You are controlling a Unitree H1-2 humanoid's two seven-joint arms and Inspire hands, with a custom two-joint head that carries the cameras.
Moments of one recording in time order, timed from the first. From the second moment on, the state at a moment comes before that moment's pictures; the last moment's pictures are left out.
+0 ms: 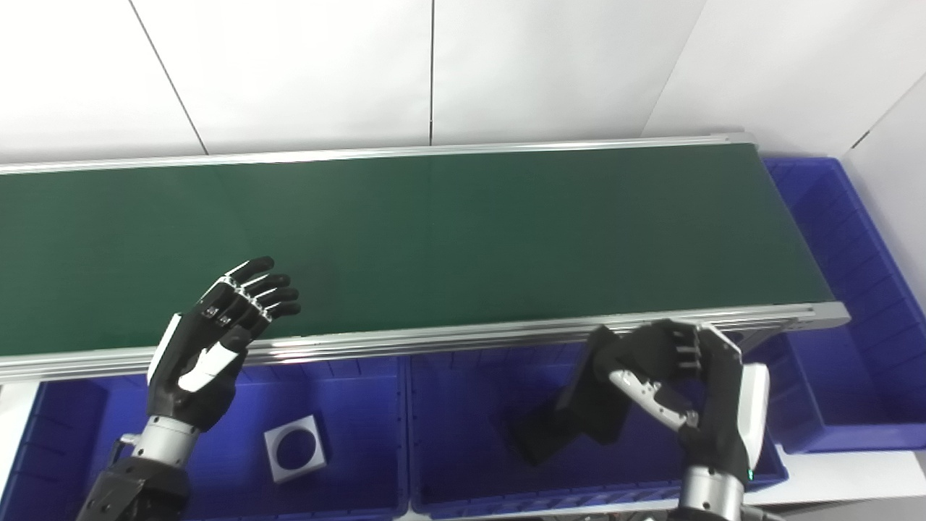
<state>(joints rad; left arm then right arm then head) 0.19 0.17 0.08 0.01 -0.50 -0.06 -0.45 0.52 0.12 -0.01 -0.41 -0.53 0.09 -0.33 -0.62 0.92</state>
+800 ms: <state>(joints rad) 0.19 0.17 0.08 -0.02 -0.50 -0.05 -0.45 0.48 0.10 -0.20 -0.23 -0.36 0.03 -0.40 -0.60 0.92</state>
